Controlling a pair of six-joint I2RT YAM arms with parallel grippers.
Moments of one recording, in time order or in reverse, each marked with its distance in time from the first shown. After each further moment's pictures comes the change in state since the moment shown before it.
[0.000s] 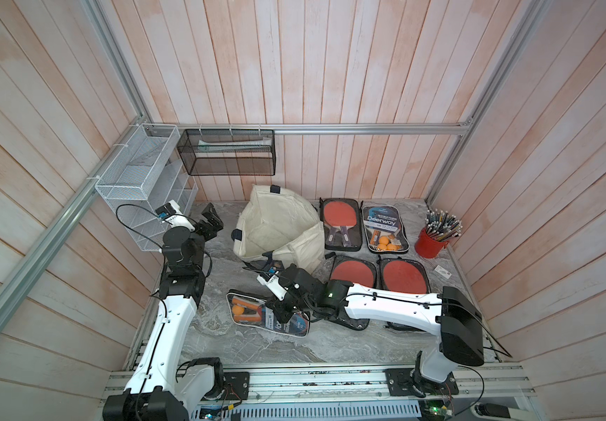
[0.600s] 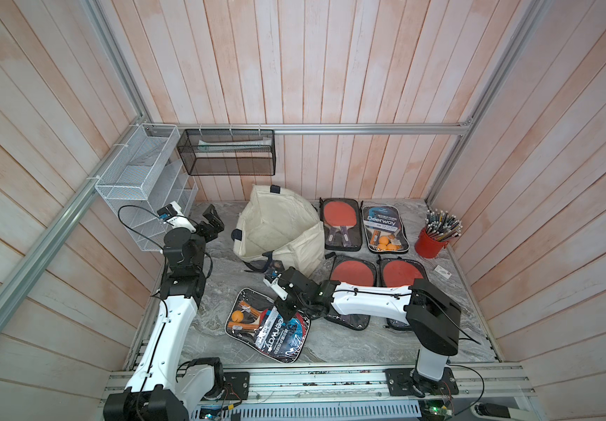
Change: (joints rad) left arm 0.000 0.004 -0.021 0.018 0.019 -0.003; right arm -0.068 0.137 -0.067 0.063 0.058 -0.069
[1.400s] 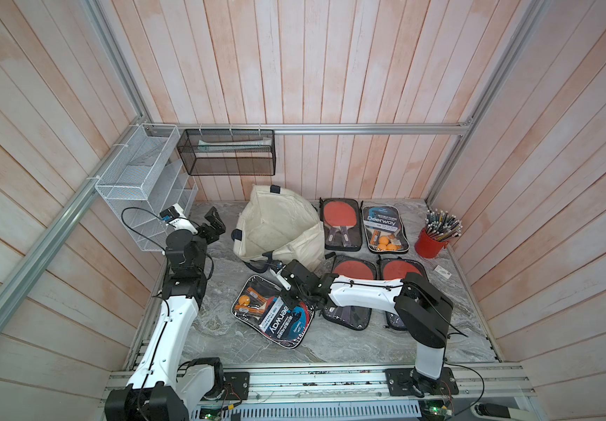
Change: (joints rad) left arm 0.000 0.009 -0.027 0.027 0.011 -0.001; right arm -0.072 0.061 0.031 0.012 0.099 -0.046
